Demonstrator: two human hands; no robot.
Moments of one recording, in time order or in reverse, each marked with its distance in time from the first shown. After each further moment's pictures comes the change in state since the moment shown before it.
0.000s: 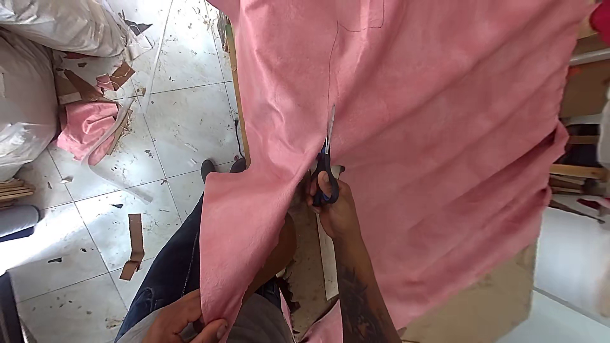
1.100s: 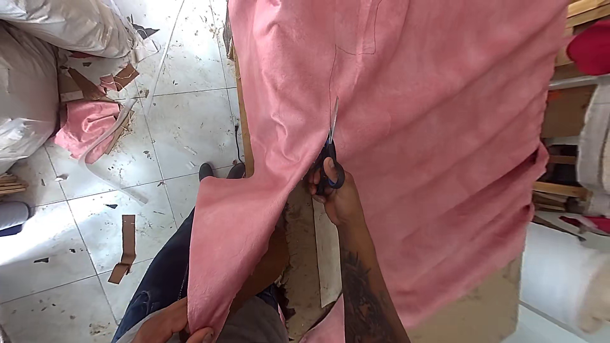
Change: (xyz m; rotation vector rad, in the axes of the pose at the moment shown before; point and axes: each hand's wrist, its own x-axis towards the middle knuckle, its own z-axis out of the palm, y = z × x) left_hand -0.017 0.000 -0.011 -0.003 0.045 -0.010; right_hand 0.038 -0.026 -0.003 -0.087 -0.028 0.030
